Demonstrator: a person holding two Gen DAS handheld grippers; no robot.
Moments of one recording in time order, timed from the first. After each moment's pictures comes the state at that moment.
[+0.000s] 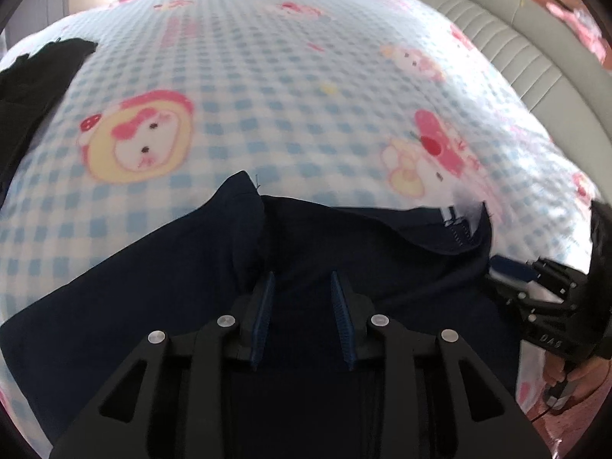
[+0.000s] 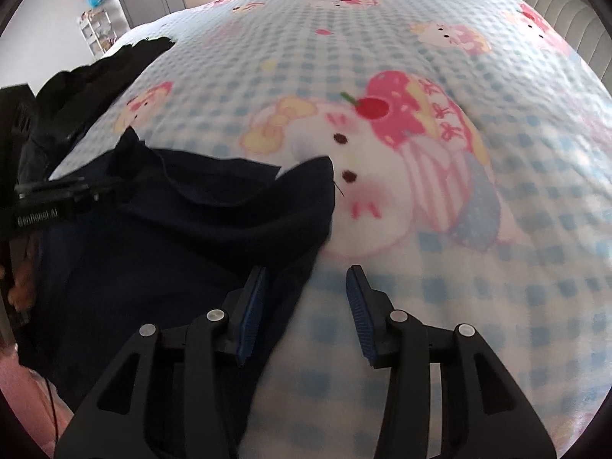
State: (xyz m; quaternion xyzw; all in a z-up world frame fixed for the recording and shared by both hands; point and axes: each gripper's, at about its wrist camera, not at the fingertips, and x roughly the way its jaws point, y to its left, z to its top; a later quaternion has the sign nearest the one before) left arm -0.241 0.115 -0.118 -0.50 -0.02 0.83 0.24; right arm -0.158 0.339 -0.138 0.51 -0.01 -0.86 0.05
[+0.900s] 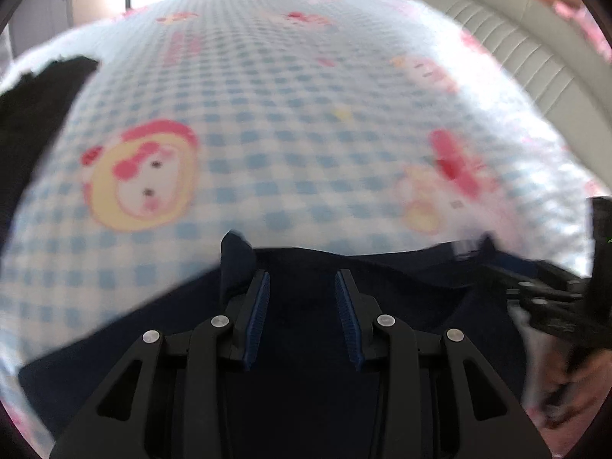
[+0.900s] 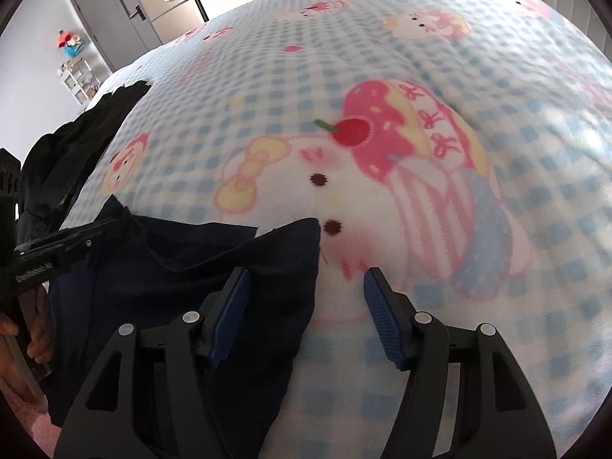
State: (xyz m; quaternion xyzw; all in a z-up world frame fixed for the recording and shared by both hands) left arm -0.271 0.127 -0.119 -0.50 0.02 0.85 0.19; right arm -0.198 0.360 -0.145 0.49 -0.10 -0.86 0.03
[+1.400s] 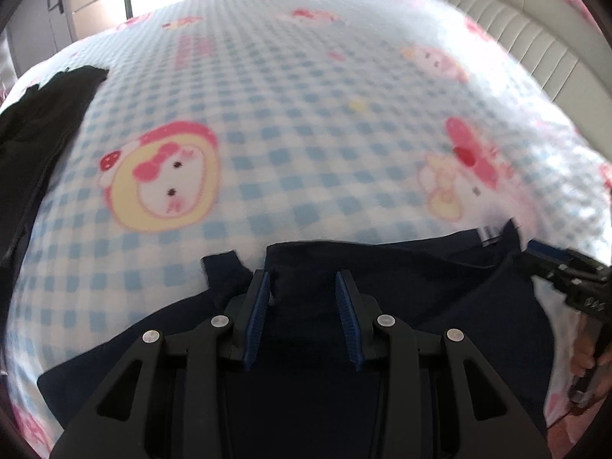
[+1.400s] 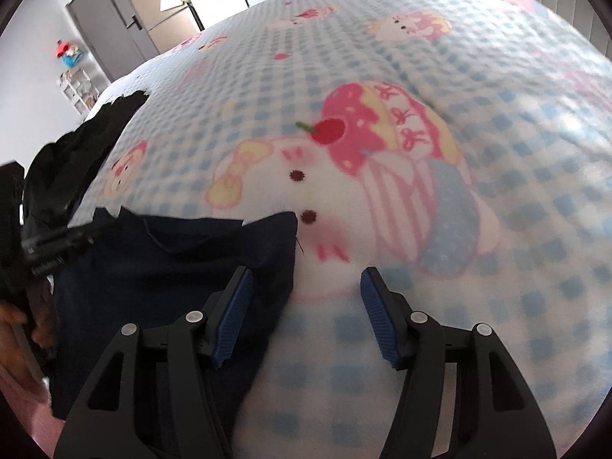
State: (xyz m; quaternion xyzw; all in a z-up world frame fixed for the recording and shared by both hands) left arm -0.273 0.127 -0.124 -0.51 0.05 0.84 0.20; right arm -0.183 0.375 -0.138 0.48 -0.13 -0.87 0.02
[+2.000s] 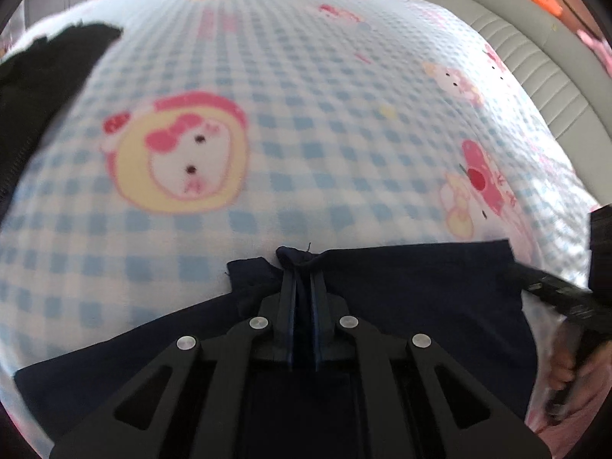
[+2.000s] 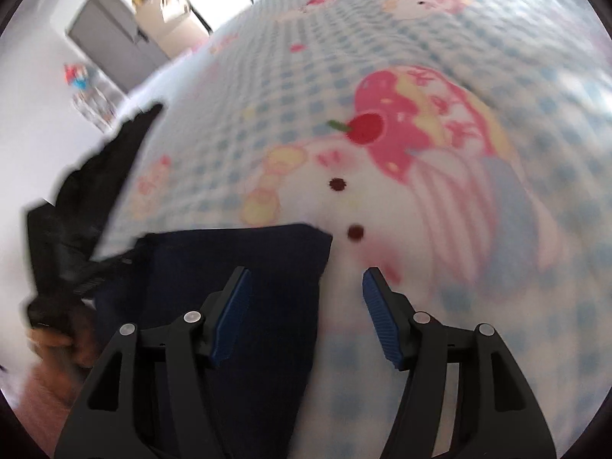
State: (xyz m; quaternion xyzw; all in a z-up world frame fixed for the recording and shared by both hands) left arm -0.284 0.095 -0.135 -0.52 -0.04 0.83 0.21; right arm -0.214 0.366 -0.153 0.51 -0.20 -0.84 0.07
